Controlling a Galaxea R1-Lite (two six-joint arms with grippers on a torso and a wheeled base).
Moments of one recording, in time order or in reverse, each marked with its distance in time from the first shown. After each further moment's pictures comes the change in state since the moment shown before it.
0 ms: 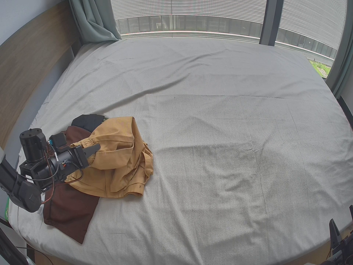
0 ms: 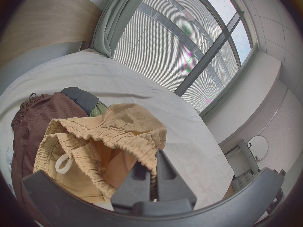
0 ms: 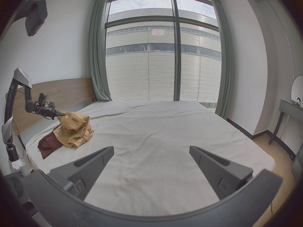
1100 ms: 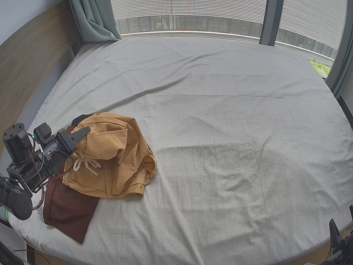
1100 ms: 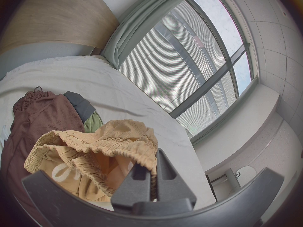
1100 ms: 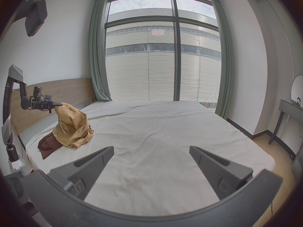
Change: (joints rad) left arm -0.037 -0.149 0.065 -0.119 0.102 -0.290; right arm 0.000 0.000 0.000 0.000 -0.001 0.002
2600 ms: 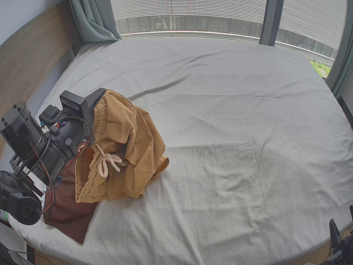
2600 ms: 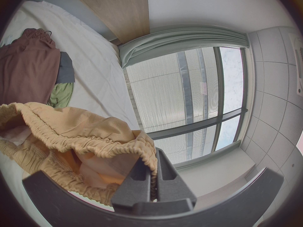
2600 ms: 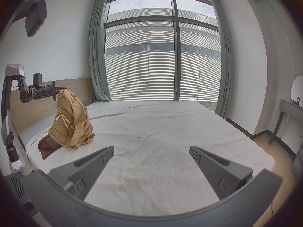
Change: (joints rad) left arm -0.376 -0.069 -0.156 -0.025 0.469 -0.537; right arm 0.000 0.000 0.000 0.000 -0.001 0.001
